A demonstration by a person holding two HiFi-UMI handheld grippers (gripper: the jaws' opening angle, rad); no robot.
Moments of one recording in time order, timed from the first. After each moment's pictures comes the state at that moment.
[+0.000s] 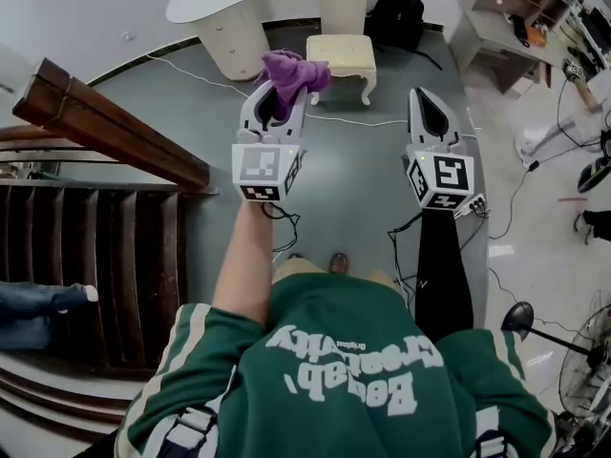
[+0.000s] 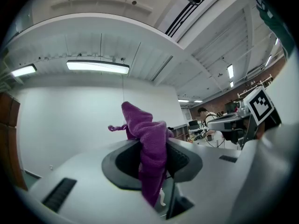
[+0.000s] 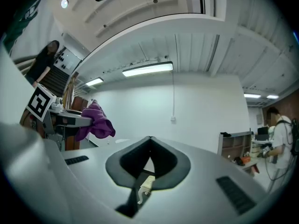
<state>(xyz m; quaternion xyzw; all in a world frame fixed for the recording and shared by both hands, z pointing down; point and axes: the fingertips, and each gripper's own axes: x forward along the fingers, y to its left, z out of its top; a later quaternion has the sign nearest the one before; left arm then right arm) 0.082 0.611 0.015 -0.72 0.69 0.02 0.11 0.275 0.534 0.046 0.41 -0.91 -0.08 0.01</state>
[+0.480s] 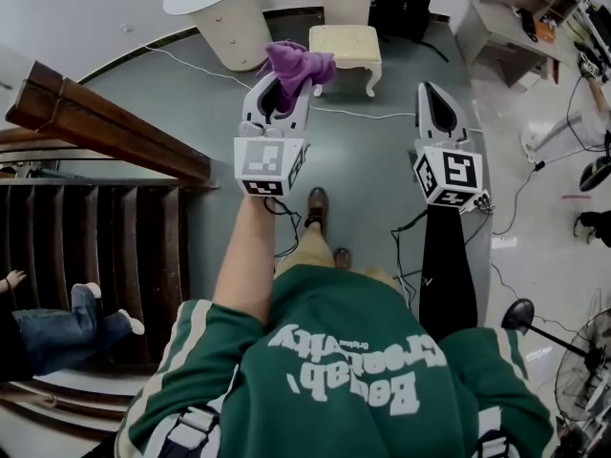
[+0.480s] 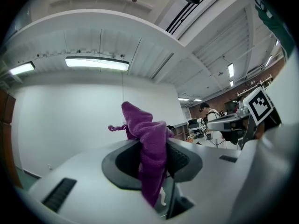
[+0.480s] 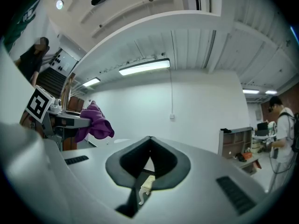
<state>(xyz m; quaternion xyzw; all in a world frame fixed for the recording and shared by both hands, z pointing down) 0.072 0.581 0.024 -0.72 0.68 0.01 0.10 0.269 0.503 0.058 0.41 -0.91 -0.06 0.00</state>
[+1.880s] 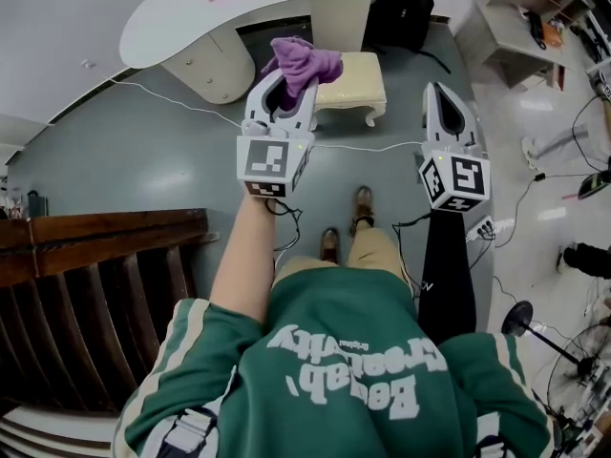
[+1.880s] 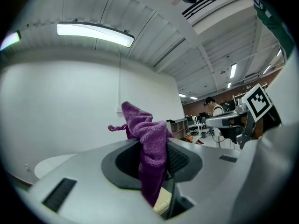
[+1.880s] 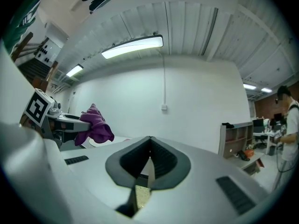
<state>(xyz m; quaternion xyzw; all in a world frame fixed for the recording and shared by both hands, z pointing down) -0.062 0.274 0.056 -0.77 0.64 0.00 0.06 0.142 0.221 0.080 0.46 -0.89 -0.03 0.03</state>
